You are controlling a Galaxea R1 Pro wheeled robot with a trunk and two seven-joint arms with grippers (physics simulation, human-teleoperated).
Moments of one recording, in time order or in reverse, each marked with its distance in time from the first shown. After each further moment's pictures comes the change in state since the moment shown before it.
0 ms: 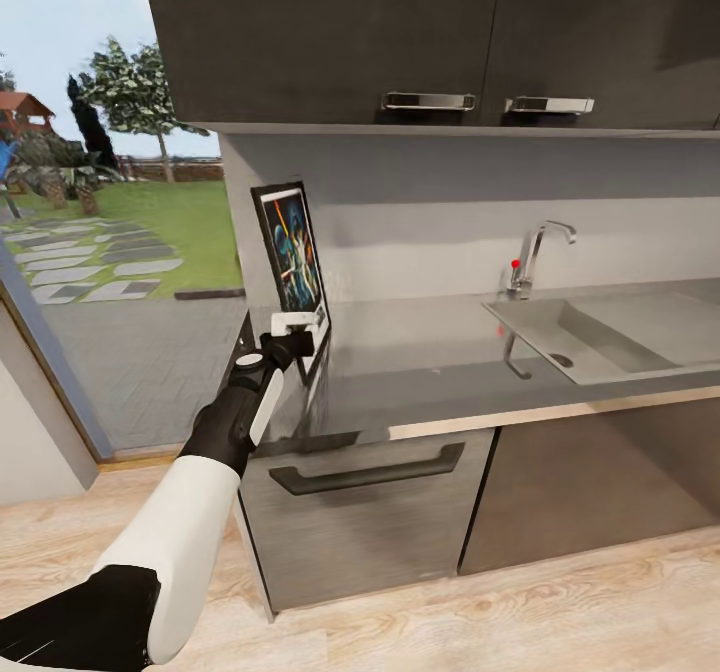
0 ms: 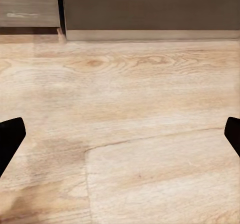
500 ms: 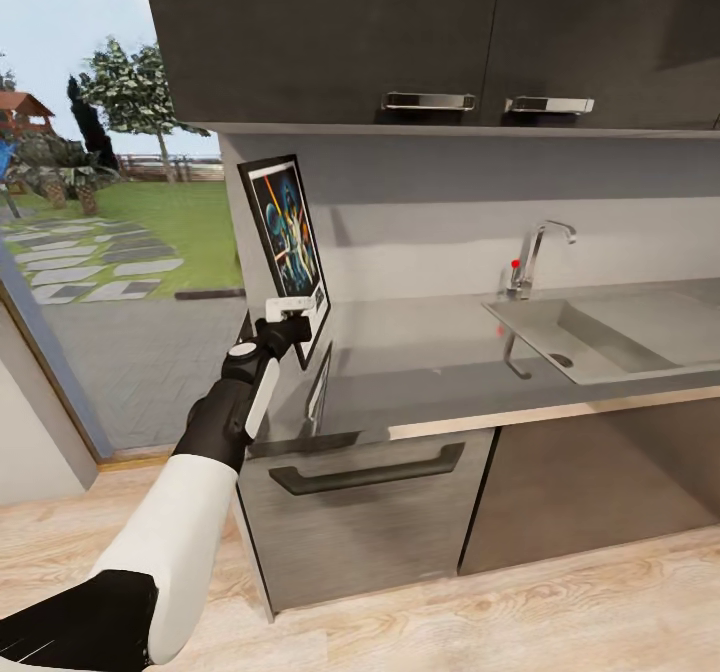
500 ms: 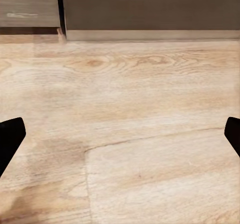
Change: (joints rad) left arm 0.000 -0.001 0.000 -0.096 0.001 0.012 -0.008; right arm 0.000 0.000 0.000 0.000 0.000 0.000 0.000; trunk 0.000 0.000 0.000
